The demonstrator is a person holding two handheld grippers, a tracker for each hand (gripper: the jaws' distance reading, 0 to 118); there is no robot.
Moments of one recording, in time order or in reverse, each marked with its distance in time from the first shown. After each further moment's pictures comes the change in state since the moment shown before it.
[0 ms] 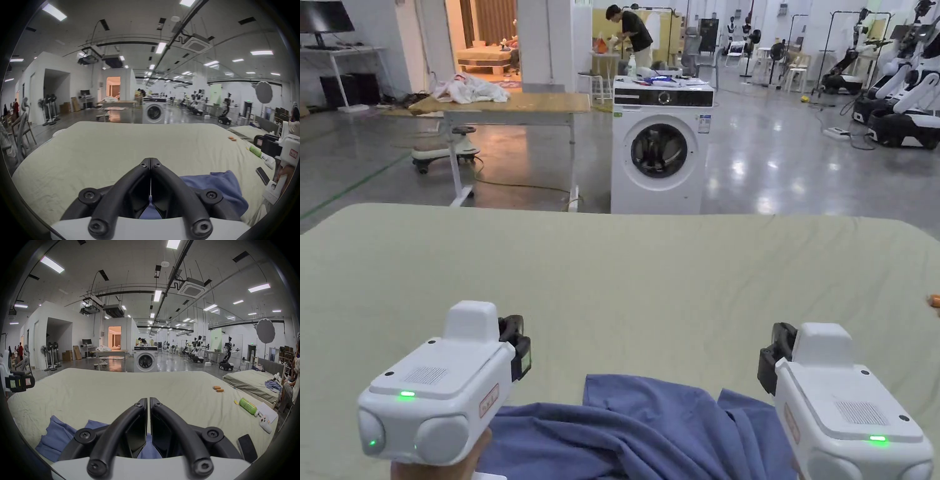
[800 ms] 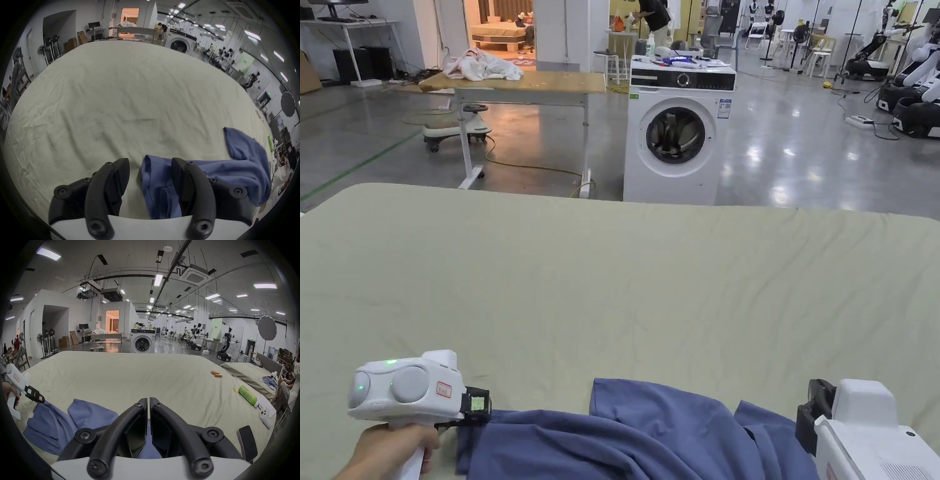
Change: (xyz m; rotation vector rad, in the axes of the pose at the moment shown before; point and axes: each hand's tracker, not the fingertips) left arm -0.112 -0.097 -0.166 -0.705 0.055 0.192; right arm 0.030 -0.049 -0.035 -0.168 -0.028 0.032
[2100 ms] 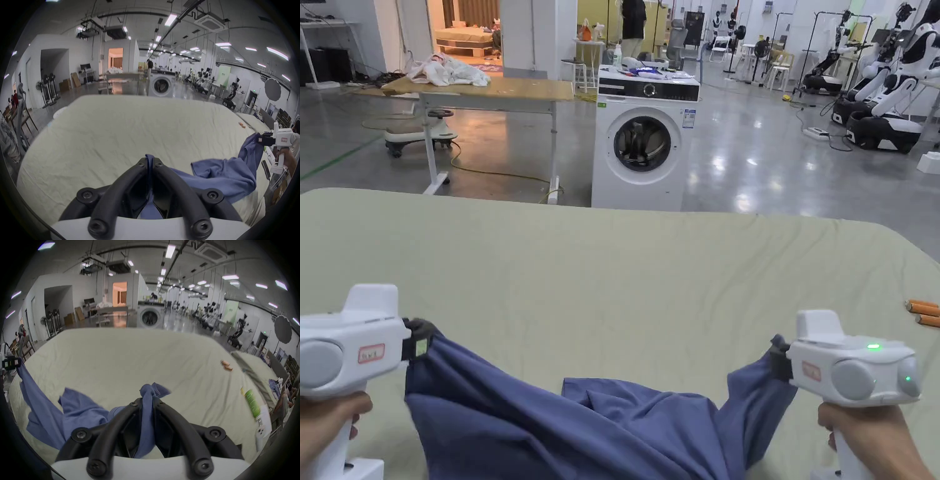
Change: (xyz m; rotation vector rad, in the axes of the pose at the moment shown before) left arm 0.021 0.024 0.163 0.438 -0.049 -0.169; right arm 0.057 0.072 -0.073 -0.260 0.088 0.067
